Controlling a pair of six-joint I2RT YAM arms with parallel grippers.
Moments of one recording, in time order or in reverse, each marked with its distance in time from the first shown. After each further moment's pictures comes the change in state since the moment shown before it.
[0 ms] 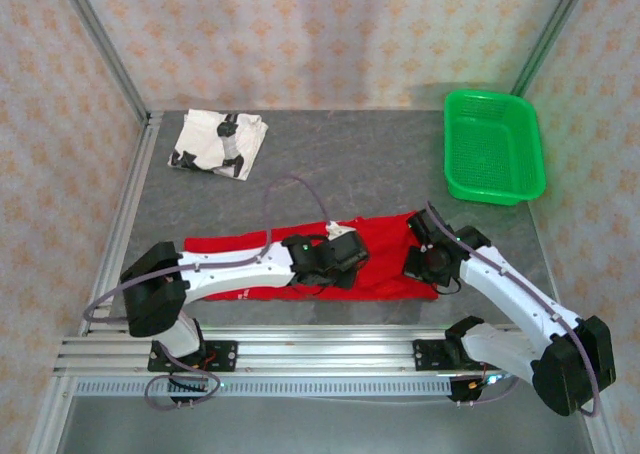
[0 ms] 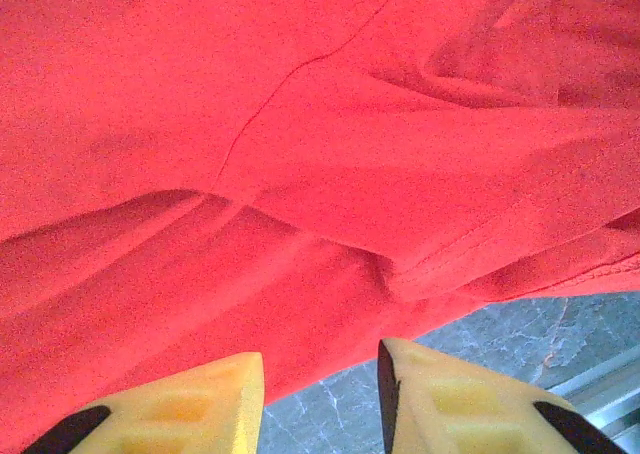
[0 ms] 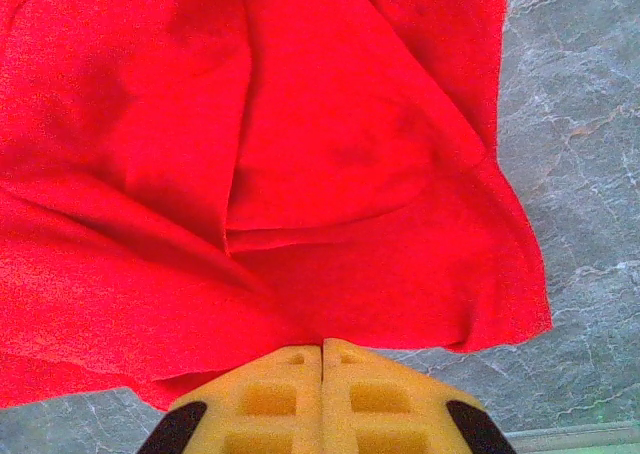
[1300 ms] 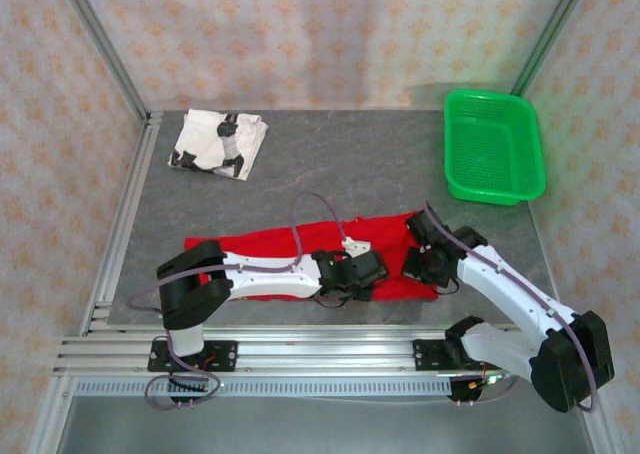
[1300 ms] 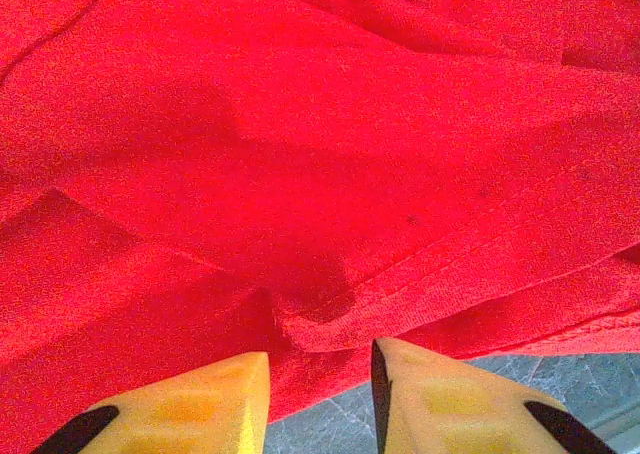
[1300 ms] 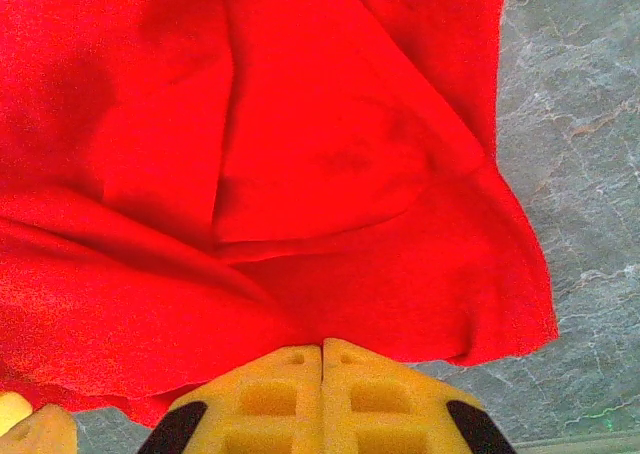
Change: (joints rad) left arm -0.076 0.203 0.049 0.137 -0.008 -0.140; right arm 0.000 0.021 -0.020 0.027 0.006 0.022
